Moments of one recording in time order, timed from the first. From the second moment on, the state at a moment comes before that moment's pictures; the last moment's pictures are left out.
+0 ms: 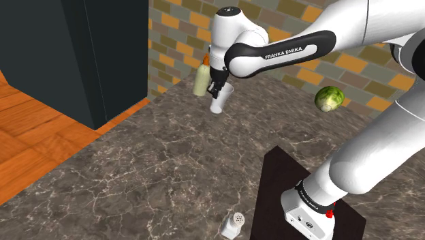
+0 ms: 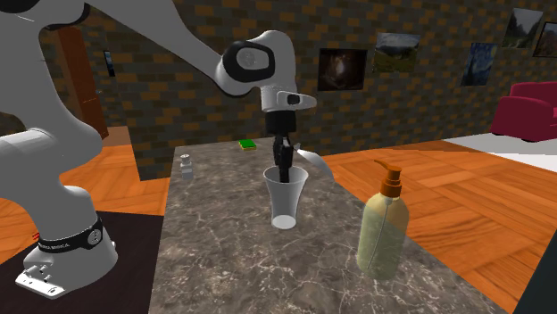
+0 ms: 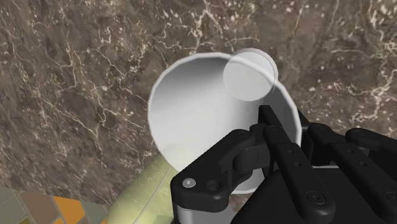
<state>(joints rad) -0.03 0.00 0.33 -2.13 -0.36 2.10 0.19</state>
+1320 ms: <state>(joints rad) -0.02 -0.08 0.33 -1.95 -0.30 1.86 0.09</state>
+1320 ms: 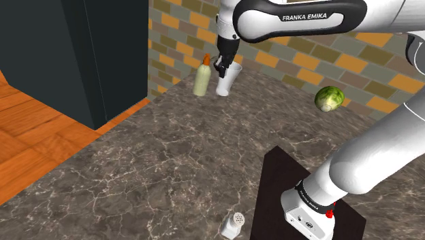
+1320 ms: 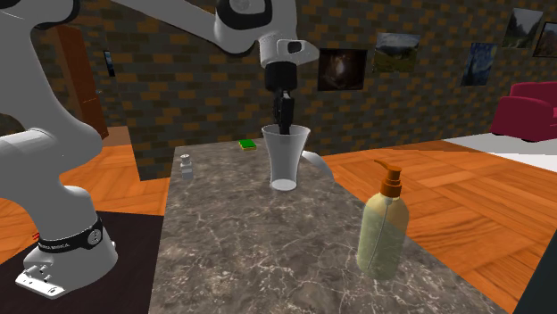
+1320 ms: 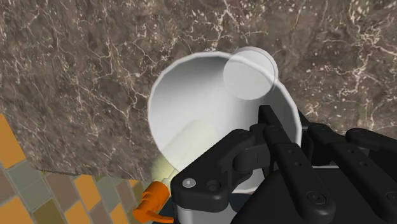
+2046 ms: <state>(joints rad) -0.01 -0.11 0.34 -1.85 -0.28 1.73 0.07</state>
